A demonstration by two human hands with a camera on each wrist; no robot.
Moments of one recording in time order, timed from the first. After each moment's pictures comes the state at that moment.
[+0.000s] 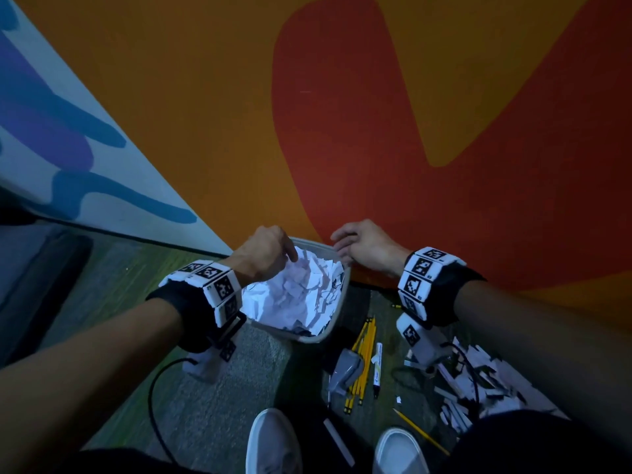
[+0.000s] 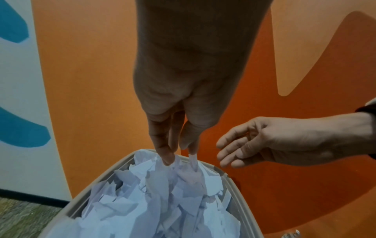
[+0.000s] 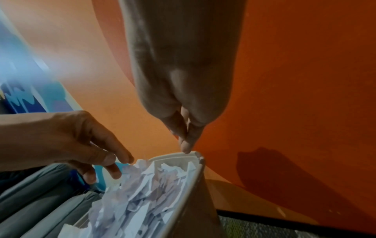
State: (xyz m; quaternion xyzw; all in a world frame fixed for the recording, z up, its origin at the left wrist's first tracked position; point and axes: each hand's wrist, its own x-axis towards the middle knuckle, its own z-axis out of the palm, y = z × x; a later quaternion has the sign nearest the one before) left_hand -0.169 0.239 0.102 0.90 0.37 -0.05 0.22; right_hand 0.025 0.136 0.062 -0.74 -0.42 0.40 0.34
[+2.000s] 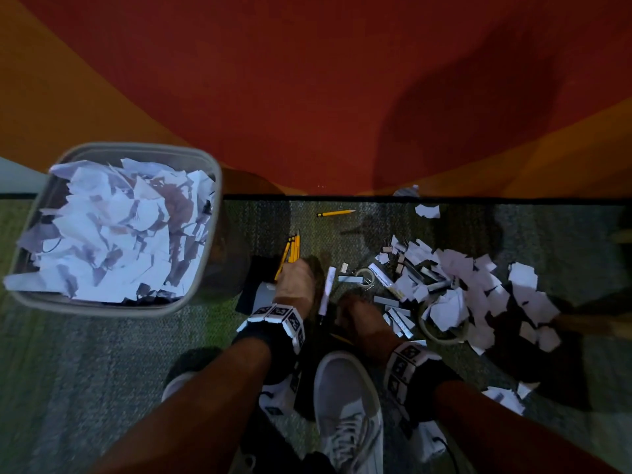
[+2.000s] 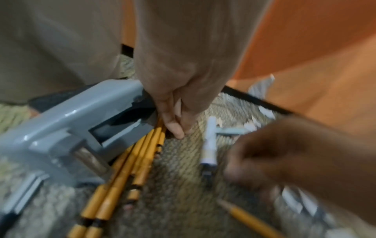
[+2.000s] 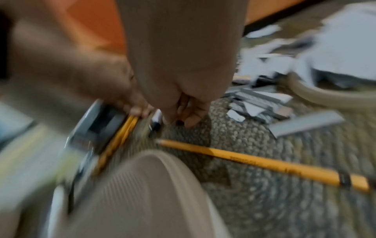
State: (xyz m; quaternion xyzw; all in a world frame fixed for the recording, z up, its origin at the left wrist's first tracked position) left_hand -0.046 0.063 -0.194 0.81 0.47 -0.18 0.31; right_hand 0.010 -0.087 -0.219 -0.83 -0.34 0.41 0.17
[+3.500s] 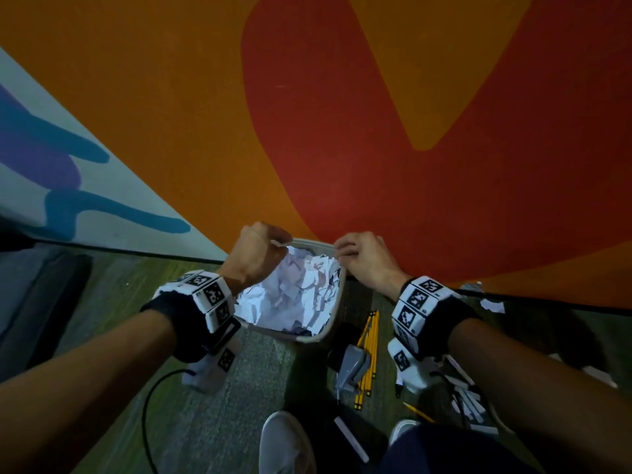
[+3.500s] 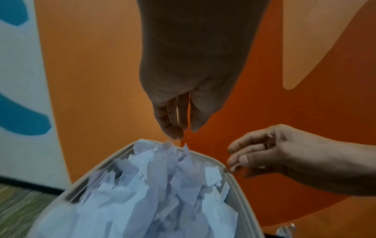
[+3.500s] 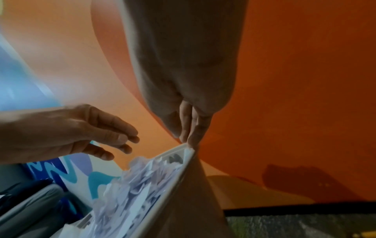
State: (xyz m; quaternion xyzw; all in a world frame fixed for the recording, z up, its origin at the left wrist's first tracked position) left_hand -0.164 0.236 0.094 0.90 0.36 0.07 0.24; right_hand 0.010 0.108 0.032 -0.78 -0.43 0.27 0.37
